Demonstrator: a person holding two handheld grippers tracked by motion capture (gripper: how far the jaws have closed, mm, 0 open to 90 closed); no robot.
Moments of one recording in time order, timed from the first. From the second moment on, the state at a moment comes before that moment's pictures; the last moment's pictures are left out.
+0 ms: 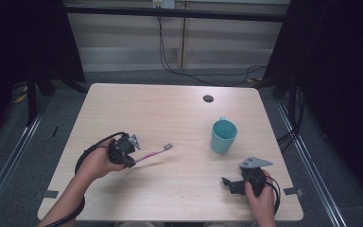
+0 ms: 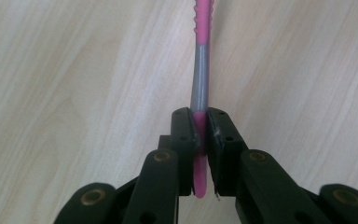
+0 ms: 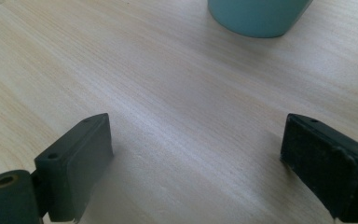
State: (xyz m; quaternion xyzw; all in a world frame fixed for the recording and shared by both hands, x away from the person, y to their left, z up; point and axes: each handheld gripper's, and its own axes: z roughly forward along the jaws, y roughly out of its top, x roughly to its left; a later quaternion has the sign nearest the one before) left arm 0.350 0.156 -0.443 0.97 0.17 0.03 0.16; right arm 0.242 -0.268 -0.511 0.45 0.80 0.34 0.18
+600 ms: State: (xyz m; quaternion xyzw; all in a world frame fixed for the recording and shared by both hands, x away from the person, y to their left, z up) left arm 0.359 0.152 -0.435 0.94 0.23 0.04 0.24; right arm 0.243 -0.268 -0.511 0.45 0.80 0.34 0.18
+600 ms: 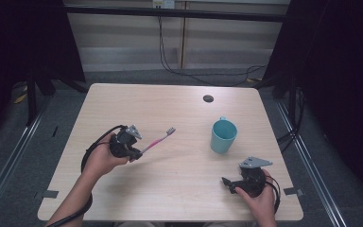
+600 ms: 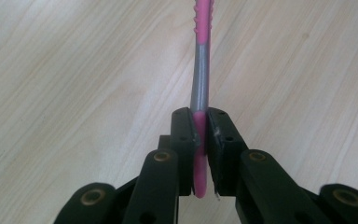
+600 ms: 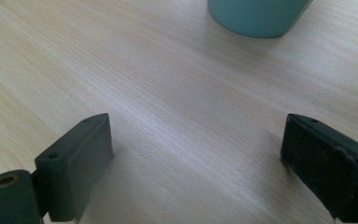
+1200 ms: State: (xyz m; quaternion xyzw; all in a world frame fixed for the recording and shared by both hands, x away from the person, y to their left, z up) left arm 0.362 0.144 -0.436 0.91 0.26 0.06 0.31; right arm 0.244 -0.269 -0.508 0.46 0.81 0.33 0.17
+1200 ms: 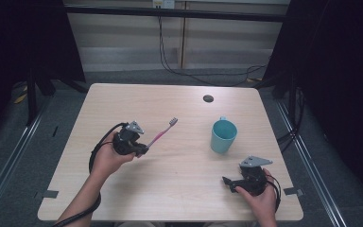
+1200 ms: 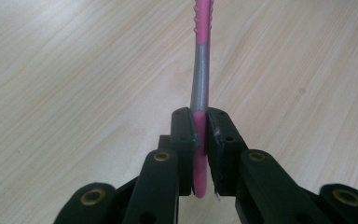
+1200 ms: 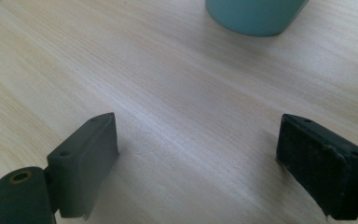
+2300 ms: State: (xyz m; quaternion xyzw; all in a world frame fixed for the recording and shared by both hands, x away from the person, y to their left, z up) left arm 0.358 0.135 -0.425 0.88 0.28 0.07 0.38; right arm 0.260 -0.247 -0.458 0.44 0.80 0.39 0.13
